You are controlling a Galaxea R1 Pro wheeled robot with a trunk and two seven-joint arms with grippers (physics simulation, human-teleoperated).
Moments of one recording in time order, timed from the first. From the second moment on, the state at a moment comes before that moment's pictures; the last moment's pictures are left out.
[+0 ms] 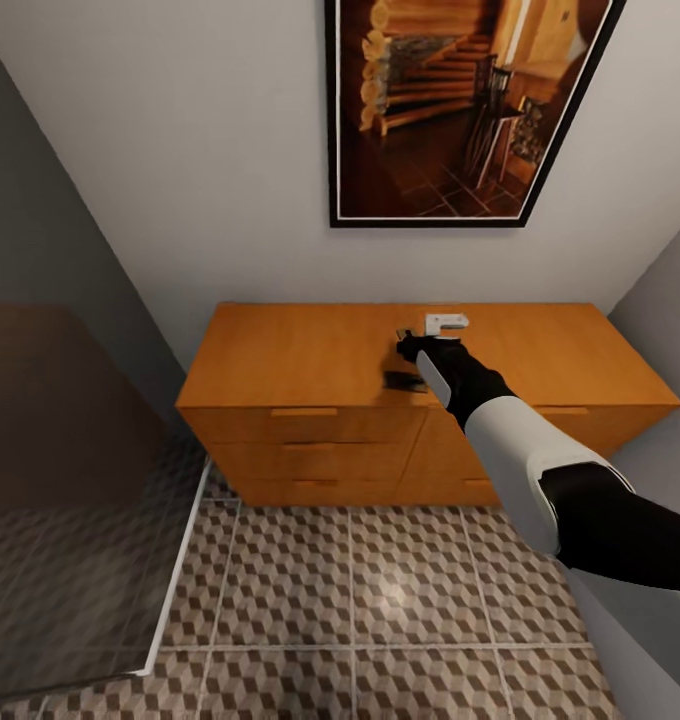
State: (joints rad) left arm -0.33 0.04 -0.36 0.08 0.26 -0.31 0.09; right arm -1.38 0.12 0.11 -0.40 -0.11 0.37 -0.28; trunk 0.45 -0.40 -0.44
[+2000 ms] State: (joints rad) left arm -0.33 0.04 -0.36 0.07 0.26 -0.31 0.09; right arm -1.38 0.12 0.12 -0.07 -0.11 0.13 -0.28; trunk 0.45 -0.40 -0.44
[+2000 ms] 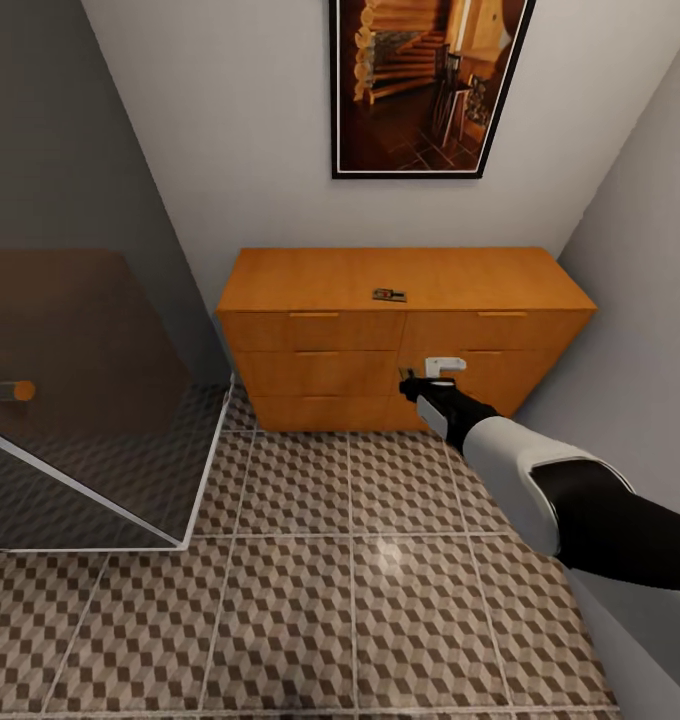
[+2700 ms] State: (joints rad) left arm -0.33 0.03 -0.36 -0.03 0.25 -0.32 0.10; right arm -0.68 0.12 0.12 -0.02 0.05 -0.40 -0.16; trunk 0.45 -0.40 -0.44
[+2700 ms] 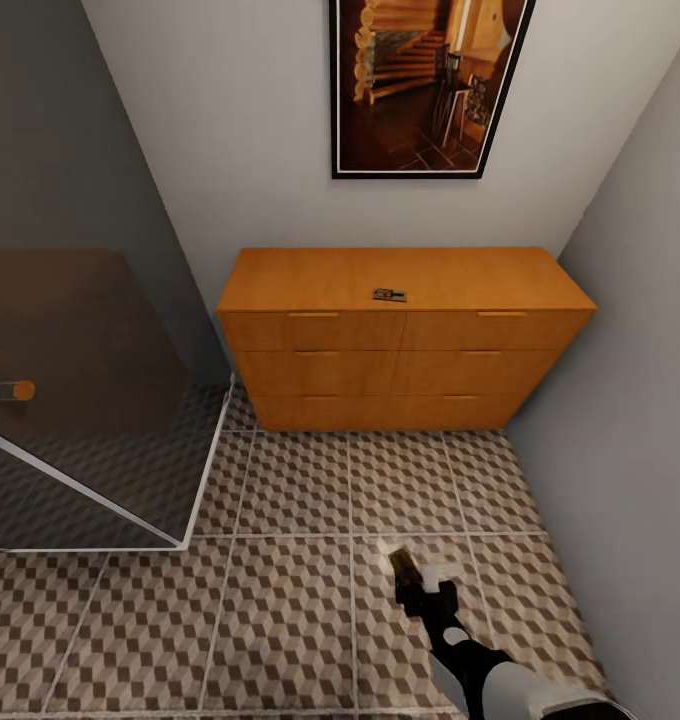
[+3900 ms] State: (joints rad) left arm -0.33 0.00 -0.36 -0.85 0.24 0.14 0.17; right arm -0.47 0.08 0.12 -0.02 0.05 -0.62 -0.02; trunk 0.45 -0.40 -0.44
